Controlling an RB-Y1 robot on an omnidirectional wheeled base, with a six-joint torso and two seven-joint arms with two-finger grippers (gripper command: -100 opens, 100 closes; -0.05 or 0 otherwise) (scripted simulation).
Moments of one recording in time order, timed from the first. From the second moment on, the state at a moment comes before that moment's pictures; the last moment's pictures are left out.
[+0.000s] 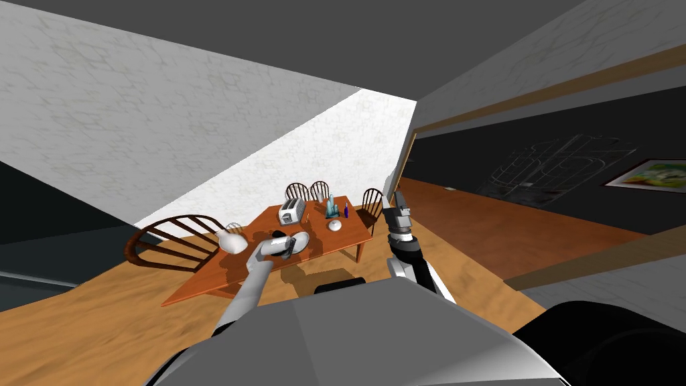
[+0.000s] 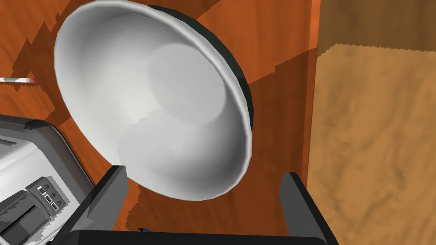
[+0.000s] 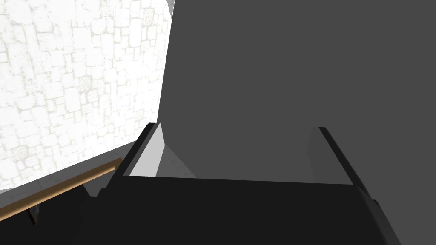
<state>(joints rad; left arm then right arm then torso) -0.19 0.24 0.18 -1.37 0.12 1.18 -0.19 0.52 -0.04 0.05 -2.34 0.12 -0.60 -0.03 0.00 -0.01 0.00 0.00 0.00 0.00</state>
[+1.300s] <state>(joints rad) -0.17 0.23 0.18 -1.25 0.11 1.13 -0.19 0.52 -0.04 0.05 -2.34 0.12 -0.60 -0.03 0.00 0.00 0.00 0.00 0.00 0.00</state>
